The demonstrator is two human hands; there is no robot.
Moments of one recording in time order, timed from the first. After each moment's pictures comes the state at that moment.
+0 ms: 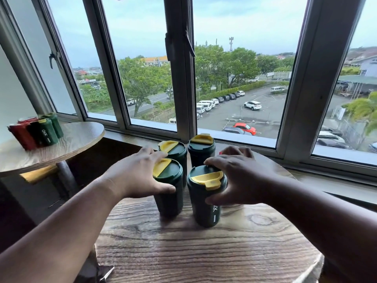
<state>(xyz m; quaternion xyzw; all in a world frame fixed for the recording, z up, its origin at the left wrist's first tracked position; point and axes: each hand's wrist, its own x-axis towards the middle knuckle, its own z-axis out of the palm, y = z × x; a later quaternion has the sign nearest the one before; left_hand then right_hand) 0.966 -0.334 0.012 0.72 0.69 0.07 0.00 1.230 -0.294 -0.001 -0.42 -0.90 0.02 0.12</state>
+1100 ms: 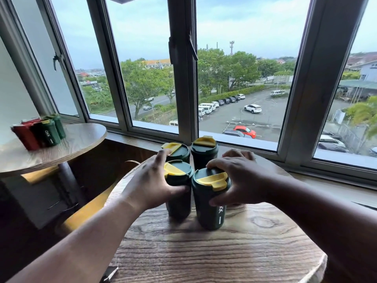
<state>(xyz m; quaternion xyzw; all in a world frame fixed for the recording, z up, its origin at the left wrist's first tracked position) 0.983 -0.333 -0.028 0.70 0.64 0.31 0.02 1.226 -0.293 0.004 -0.42 -0.90 0.06 0.10</state>
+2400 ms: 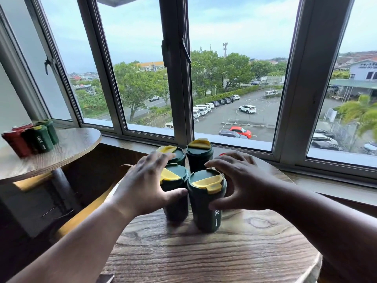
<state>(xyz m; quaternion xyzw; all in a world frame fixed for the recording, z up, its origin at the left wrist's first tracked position) 0.981 -0.341 -0.013 0.75 0.62 0.22 -0.06 1.242 -0.293 -0.005 -0.41 -0.90 0.03 0.14</state>
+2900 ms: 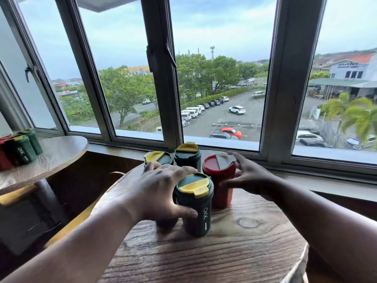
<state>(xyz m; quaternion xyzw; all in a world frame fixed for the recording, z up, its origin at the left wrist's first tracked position) 1.030 -0.339 0.010 0.83 0.54 0.08 -0.06 1.288 -0.229 -0.053 -0.44 -0.68 0.49 0.33</state>
